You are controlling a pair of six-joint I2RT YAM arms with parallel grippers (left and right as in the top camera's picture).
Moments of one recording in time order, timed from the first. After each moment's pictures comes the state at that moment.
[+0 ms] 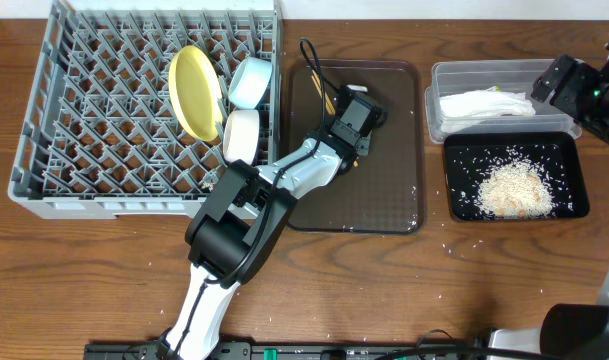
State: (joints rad) left arm -0.65 2.22 1.47 -0.13 -0.27 -0.38; right arm -0.29 1.60 1.74 -1.10 -0.12 0.31
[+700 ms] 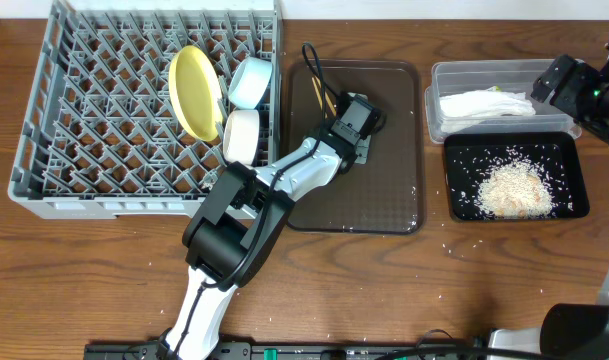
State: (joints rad) left arm -0.65 2.20 1.47 -0.27 -0.21 -0.40; right arm -0.29 1.60 1.74 -1.10 -0.12 0.31
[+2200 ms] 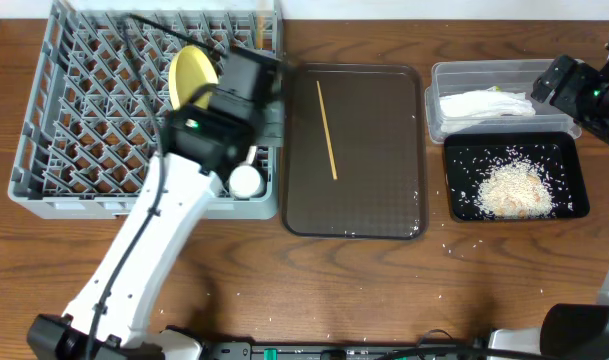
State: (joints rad) left arm -0.39 1.53 1.54 -0.99 -0.21 -0.28; right arm -0.29 1.60 1.74 -1.10 -0.12 0.31
